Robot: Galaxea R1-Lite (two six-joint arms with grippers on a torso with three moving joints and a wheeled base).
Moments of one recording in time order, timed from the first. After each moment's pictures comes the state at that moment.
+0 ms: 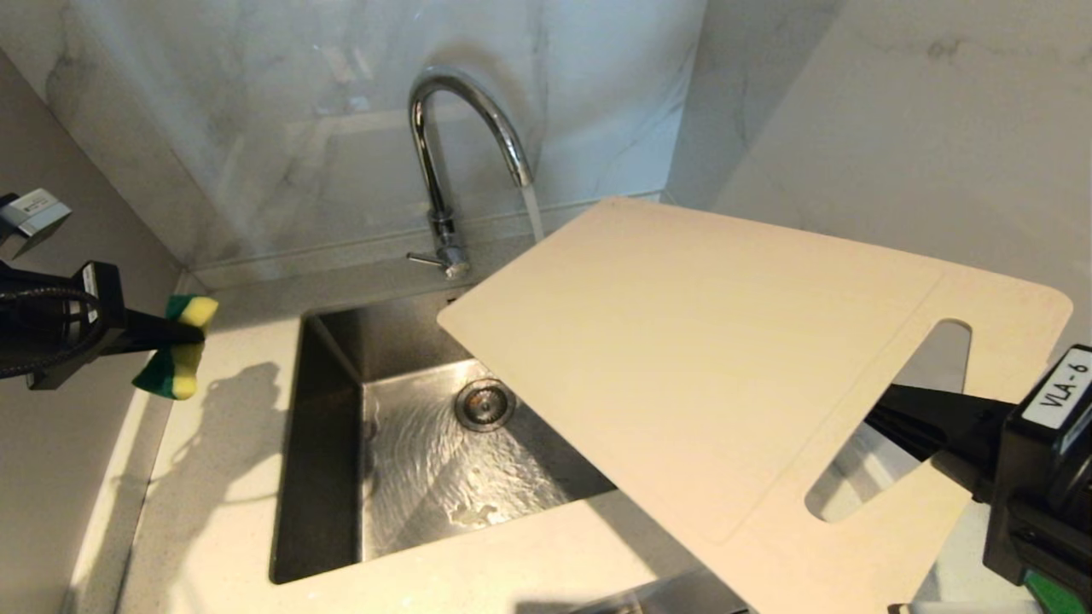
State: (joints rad) left arm 0.02 1.43 -1.23 0.38 -0.36 -0.41; right arm 0.61 0.95 -0.64 -0.21 -0.19 -1.94
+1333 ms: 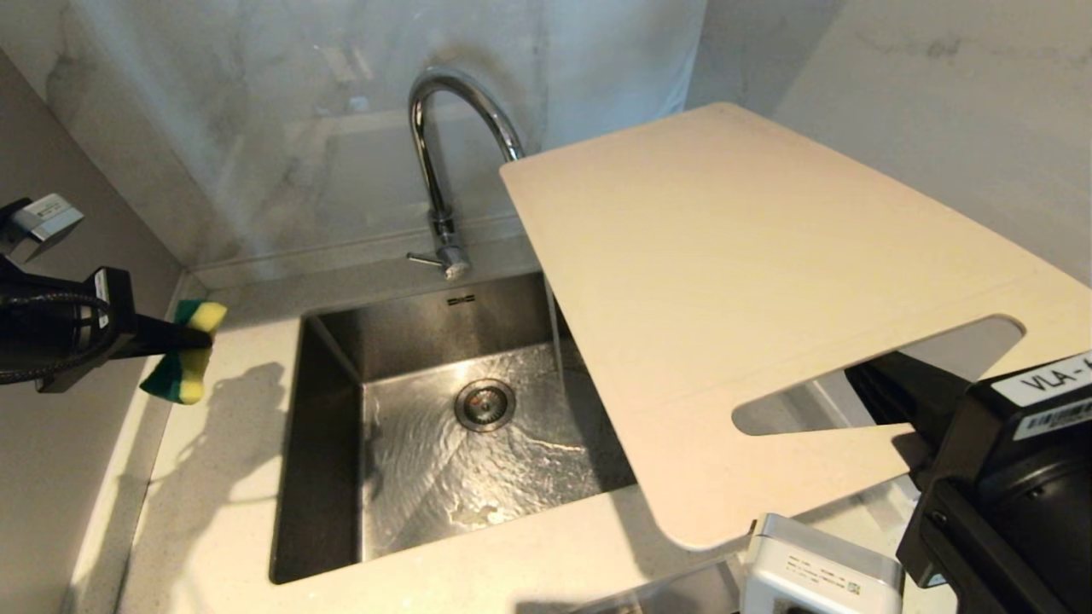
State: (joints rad) left arm 0.00 1.43 -1.22 0.38 -0.34 -0.41; right arm 1.17 1.13 -0.52 -0.83 -1.06 -1.94
